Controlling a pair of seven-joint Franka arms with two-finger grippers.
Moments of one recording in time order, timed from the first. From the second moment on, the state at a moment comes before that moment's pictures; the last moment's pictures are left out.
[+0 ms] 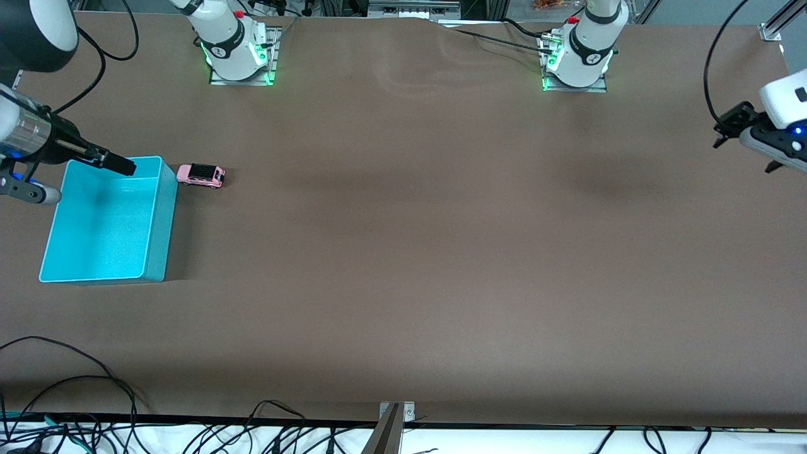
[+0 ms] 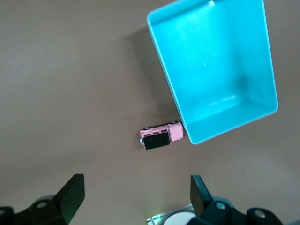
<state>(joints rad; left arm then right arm) 0.14 -0.14 -0.03 -1.90 0.12 1.73 0.65 -0.03 0.11 0.05 -1.61 -0.06 1.51 0.38</state>
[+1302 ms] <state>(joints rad) 0.12 -0.19 -0.07 -1.85 -0.04 1.55 0.20 -0.08 0.29 -0.01 -1.65 -0.06 1.67 0.94</state>
